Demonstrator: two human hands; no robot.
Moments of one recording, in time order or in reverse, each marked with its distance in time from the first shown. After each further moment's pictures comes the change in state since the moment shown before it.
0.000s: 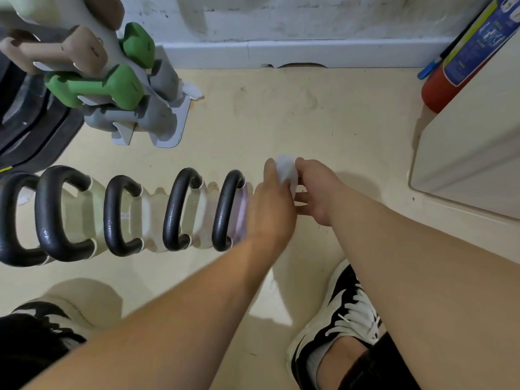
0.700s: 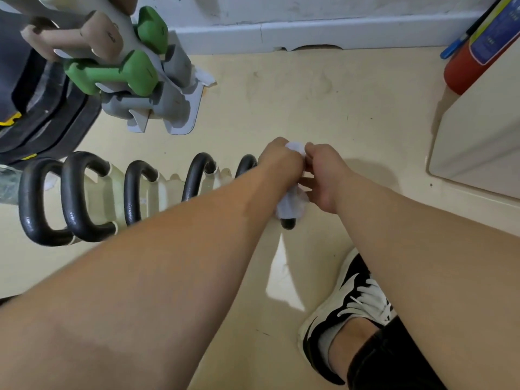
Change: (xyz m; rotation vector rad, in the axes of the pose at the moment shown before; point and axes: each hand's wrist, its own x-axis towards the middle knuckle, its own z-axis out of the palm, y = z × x) left_hand 0.056 0.032 -0.024 -0.097 -0.166 -0.394; right_hand -0.011 0.002 0.013 0.106 -0.017 -0.018
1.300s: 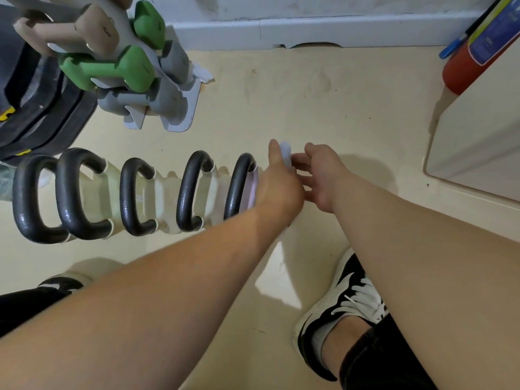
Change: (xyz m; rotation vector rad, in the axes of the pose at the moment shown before) left_hand -0.026 -0.043 0.021 -0.714 -0.030 0.004; right_hand -0.001 -0.001 -0.001 0.006 -0.010 0.055
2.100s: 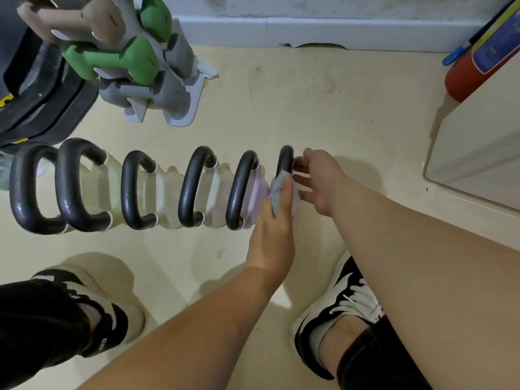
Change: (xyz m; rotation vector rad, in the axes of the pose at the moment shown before) left_hand -0.032 -0.103 -0.035 0.944 0.157 0.682; right_hand -0.003 0.007 0.010 0.011 0.055 -0.030
